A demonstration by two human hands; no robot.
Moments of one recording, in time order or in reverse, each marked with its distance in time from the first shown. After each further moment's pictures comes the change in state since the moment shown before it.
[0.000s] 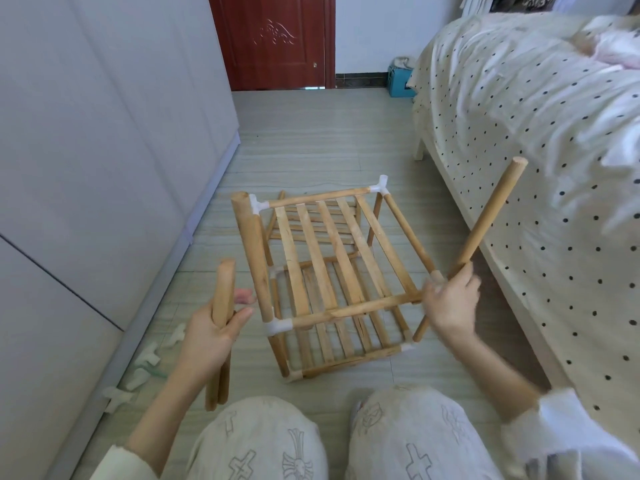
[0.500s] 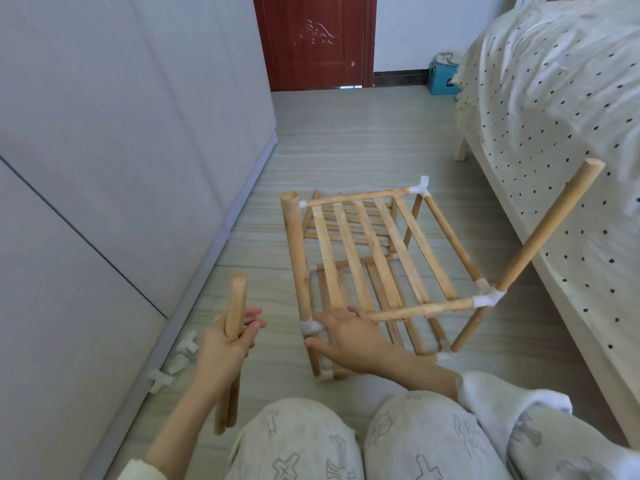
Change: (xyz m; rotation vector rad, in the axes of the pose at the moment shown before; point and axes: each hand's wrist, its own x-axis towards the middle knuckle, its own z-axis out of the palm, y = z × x) left_hand -0.009 -0.035 -0.019 -0.112 0.125 -0.113; right_hand -0.083 -0.063 0.106 -0.389 -0.772 -0.929
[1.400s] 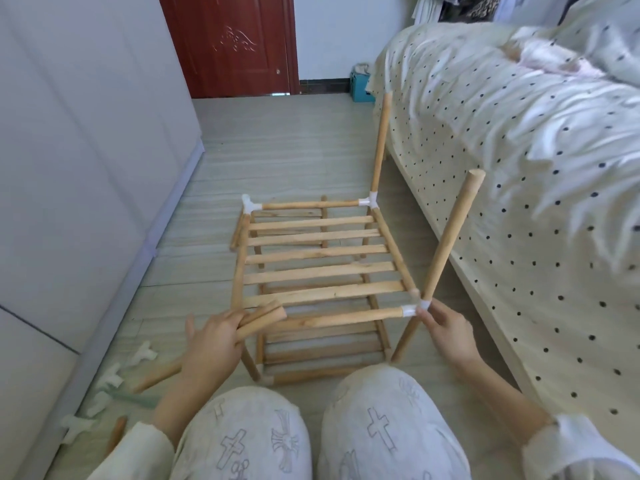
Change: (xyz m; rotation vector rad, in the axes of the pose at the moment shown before) left_hand 0.017 0.003 0.075 1.028 -0.349 0.291; right_hand -0.164 0.145 -0.039 0.487 0.632 0.744
